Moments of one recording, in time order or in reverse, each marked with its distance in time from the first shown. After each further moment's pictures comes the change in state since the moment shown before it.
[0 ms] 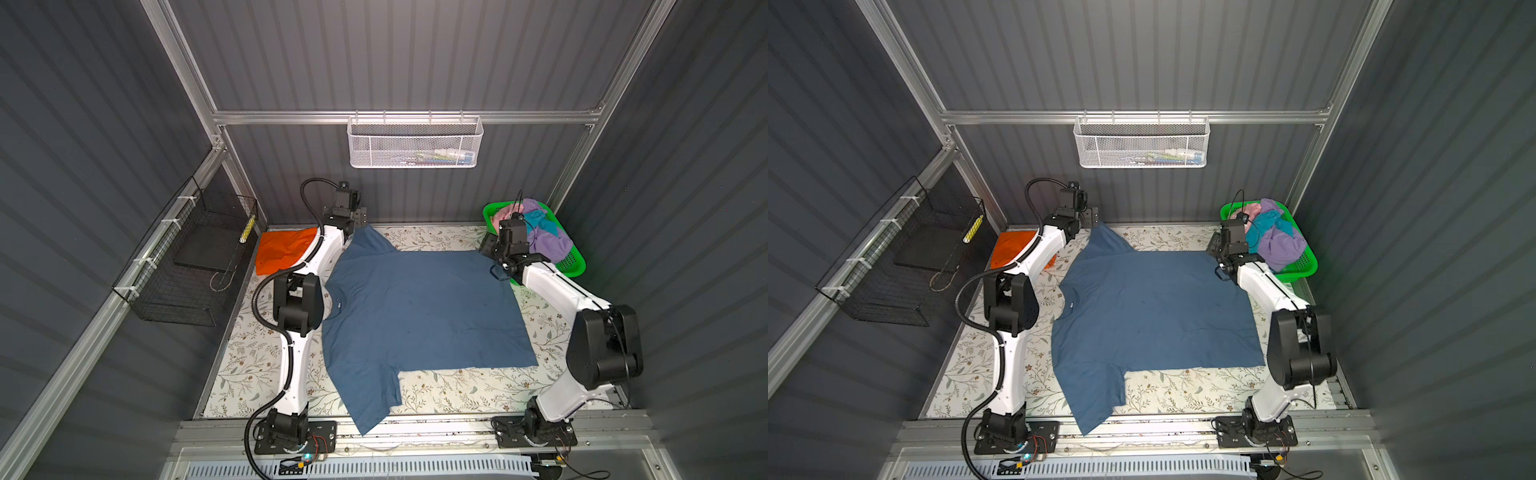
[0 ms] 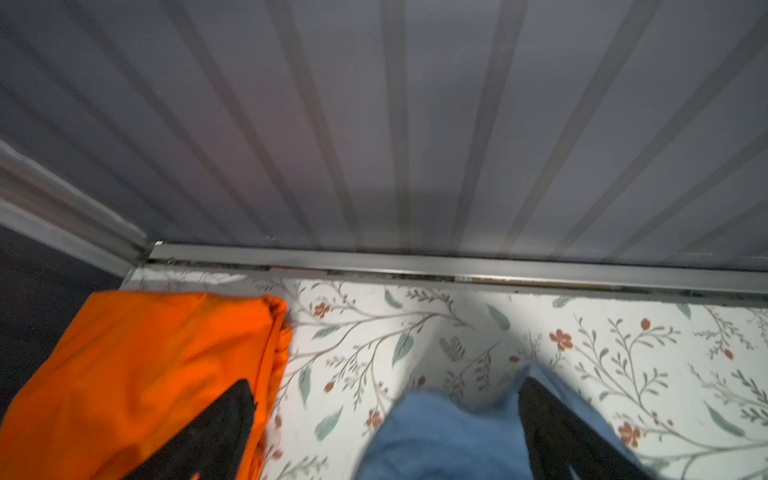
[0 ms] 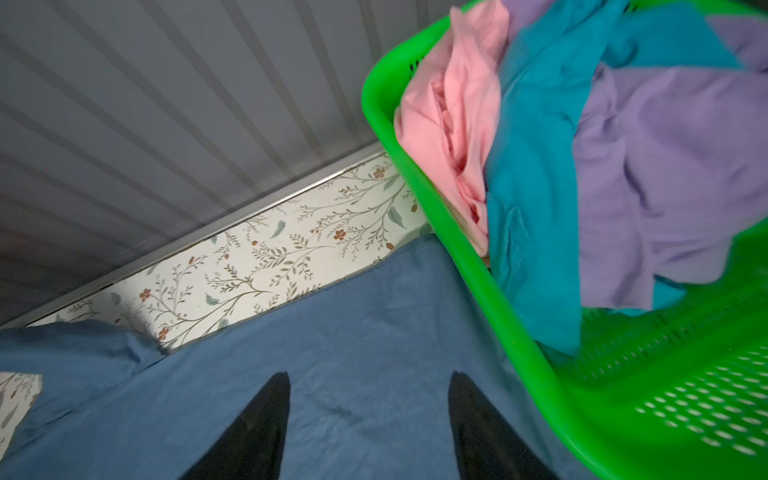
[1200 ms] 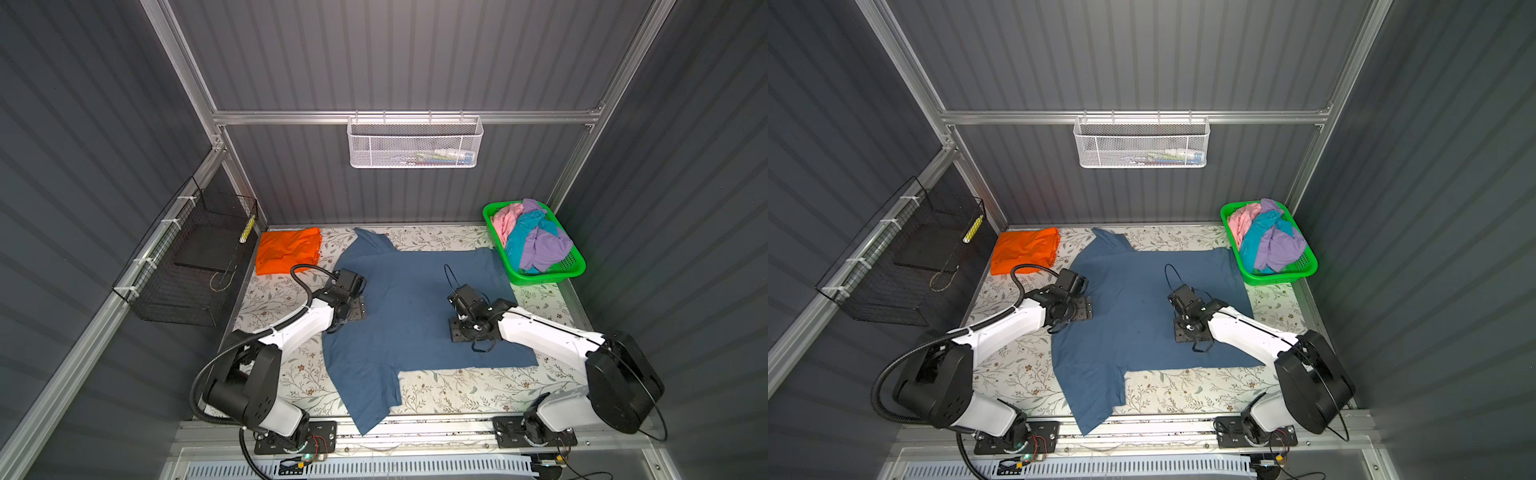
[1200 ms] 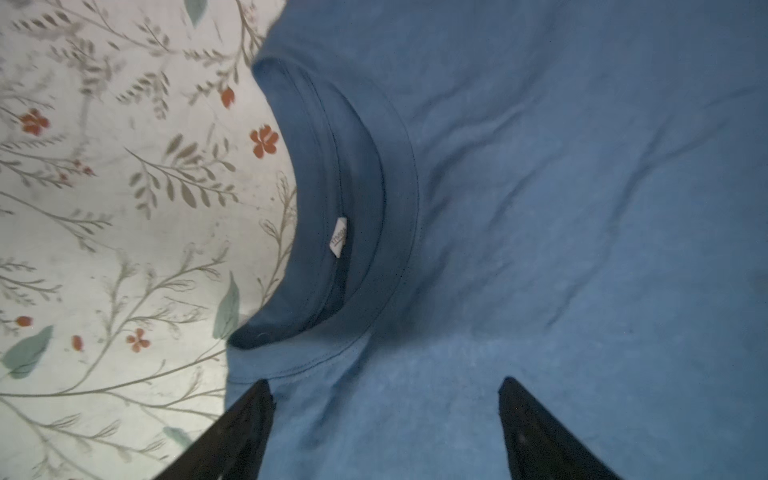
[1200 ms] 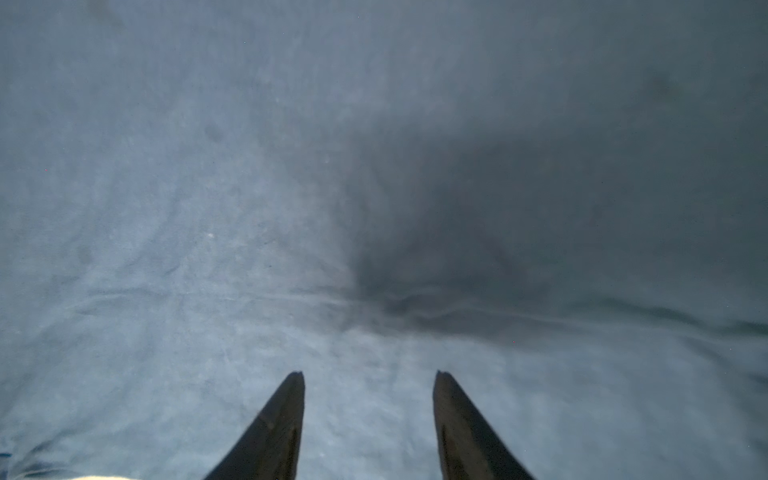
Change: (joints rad) left arm -0.208 -0.671 -1.123 -0.098 0.105 -0.426; right arm 0.460 -0.135 -0.363 -0.441 -0.091 0.083
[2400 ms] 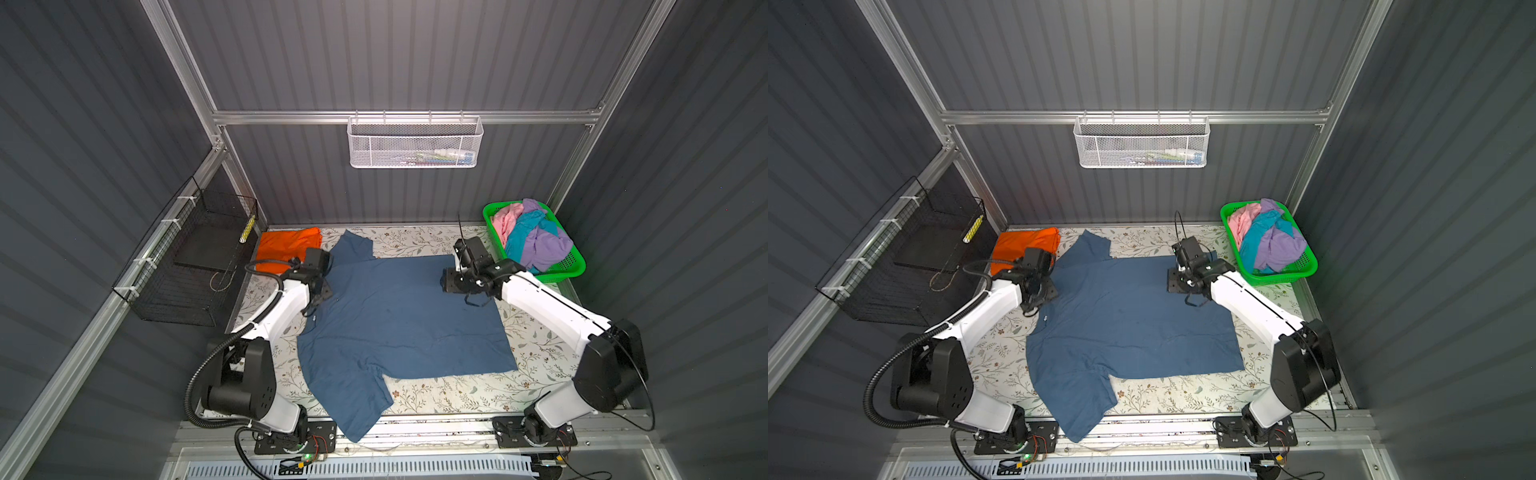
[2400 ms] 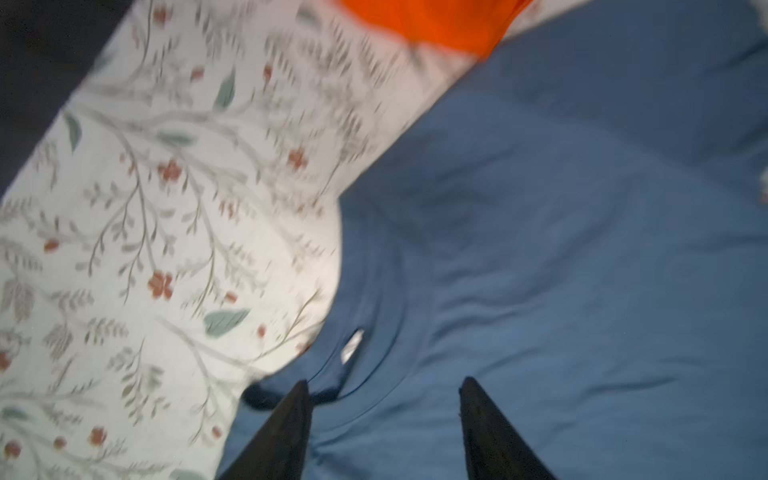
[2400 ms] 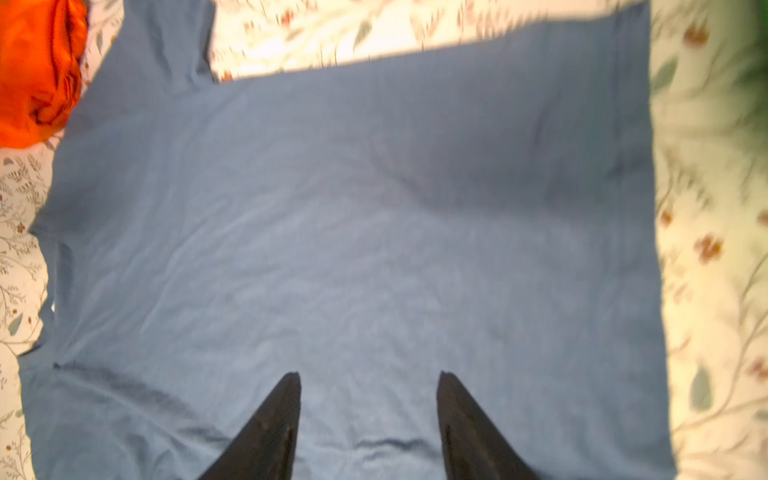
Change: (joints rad) left arm 0.262 0.034 0.323 -0.213 -0.066 -0.128; right arm -0.167 0.139 0.485 -0.028 -0.084 -0.070
